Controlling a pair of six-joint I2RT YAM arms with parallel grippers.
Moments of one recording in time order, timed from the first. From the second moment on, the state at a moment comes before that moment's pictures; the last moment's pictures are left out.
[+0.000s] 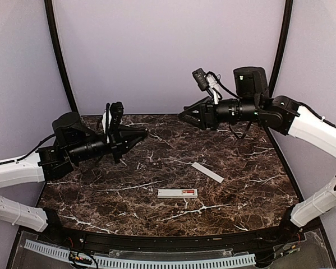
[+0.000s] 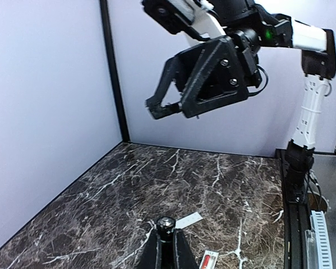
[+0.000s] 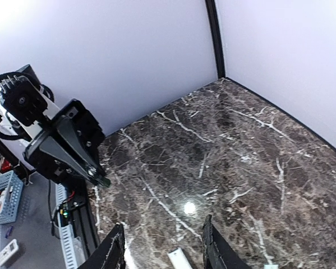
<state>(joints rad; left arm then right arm) -0.85 1.07 0.77 0.29 0.26 0.09 0.82 1.36 1.39 -0.38 -0.39 0.10</state>
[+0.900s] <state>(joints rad) -0.96 1.20 0.71 0.80 0.11 -0.44 1.13 1.40 1.16 0.15 -0.25 0.08</state>
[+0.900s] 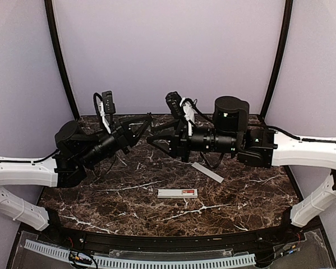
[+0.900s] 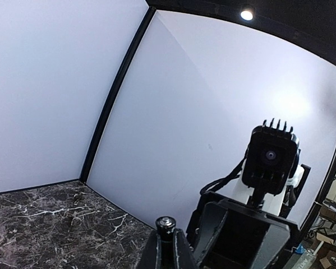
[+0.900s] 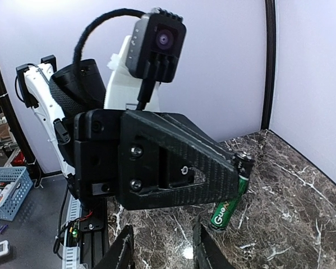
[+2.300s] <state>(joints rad) -0.99 1.16 0.71 0.80 0.06 -0.40 1.13 1.46 1.24 0.17 -0.14 0.06</state>
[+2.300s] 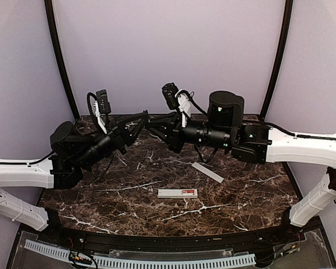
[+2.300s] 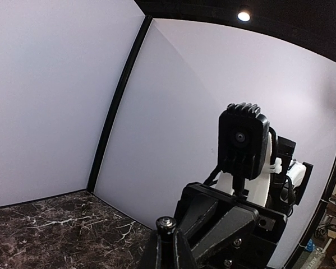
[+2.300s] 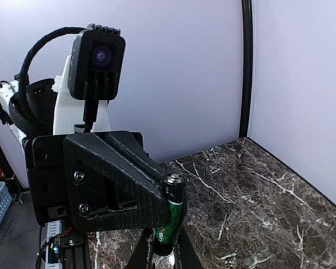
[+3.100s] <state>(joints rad) -0.99 0.92 0.80 0.17 0.17 0.24 0.95 1.37 1.36 -0.45 -0.37 -0.06</state>
